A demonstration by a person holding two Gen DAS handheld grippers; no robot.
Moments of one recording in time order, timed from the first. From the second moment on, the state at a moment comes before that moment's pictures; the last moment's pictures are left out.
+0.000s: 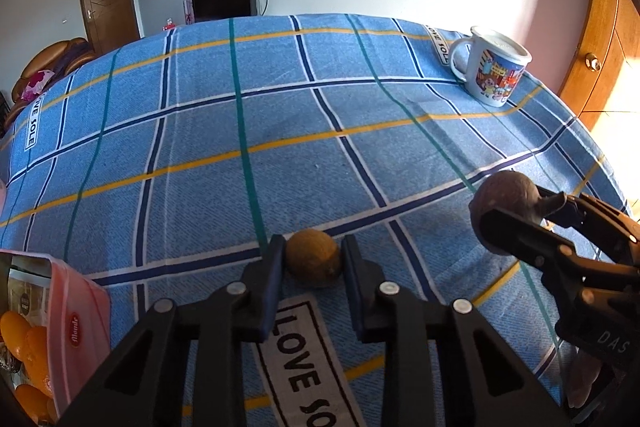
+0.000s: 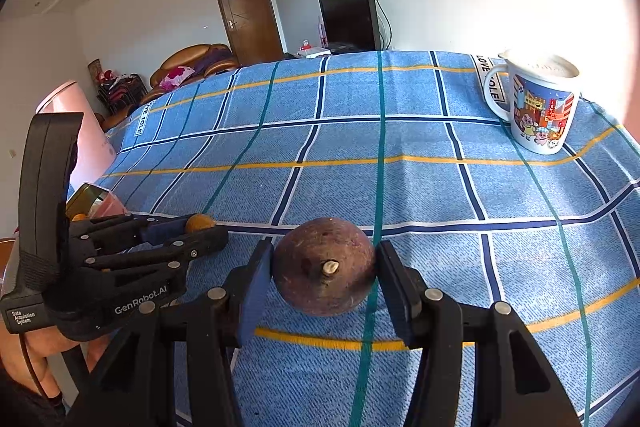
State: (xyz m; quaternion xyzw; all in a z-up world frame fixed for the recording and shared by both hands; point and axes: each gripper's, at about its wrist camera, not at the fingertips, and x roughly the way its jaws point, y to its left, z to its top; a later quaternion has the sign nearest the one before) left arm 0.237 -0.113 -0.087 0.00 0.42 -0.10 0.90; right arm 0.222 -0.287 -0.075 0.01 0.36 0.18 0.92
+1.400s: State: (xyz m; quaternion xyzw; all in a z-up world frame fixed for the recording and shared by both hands) left arm 0.141 -0.099 -0.045 0.02 0.23 -0.06 0.97; right arm 0.160 -0.285 -0.042 -0.02 0.19 0.19 0.96
